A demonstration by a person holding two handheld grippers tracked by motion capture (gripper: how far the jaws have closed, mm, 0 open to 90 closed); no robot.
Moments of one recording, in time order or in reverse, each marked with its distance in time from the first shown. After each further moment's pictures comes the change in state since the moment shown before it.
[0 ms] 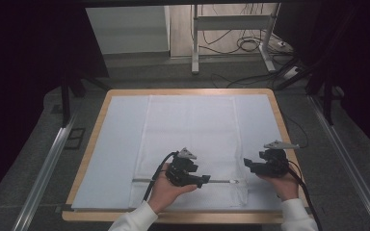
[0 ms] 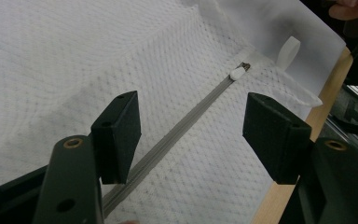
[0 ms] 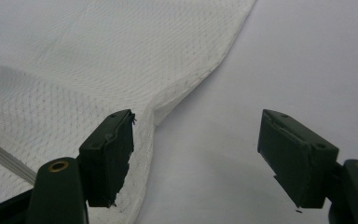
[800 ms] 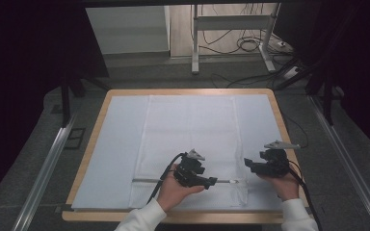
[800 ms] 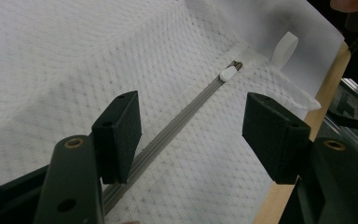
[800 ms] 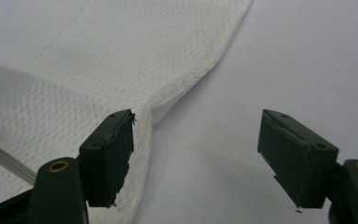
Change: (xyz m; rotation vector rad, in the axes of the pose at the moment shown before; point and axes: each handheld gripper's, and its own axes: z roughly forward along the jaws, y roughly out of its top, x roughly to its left) left arm -0.008 0.007 0.023 0.039 -0.030 -0.007; right arm -0.001 0.000 -0.001 0.002 -0.007 0.001
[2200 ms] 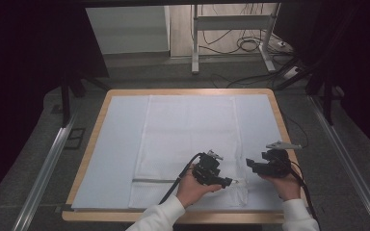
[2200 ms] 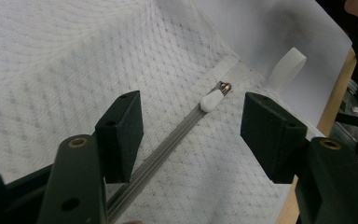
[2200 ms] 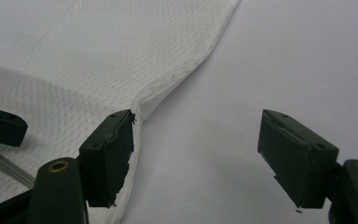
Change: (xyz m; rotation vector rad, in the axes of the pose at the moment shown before) left arm -0.015 0.020 0.049 0.060 -0.028 -0.012; right arm -0.005 -0.003 -0.001 0.008 -0.014 0.018
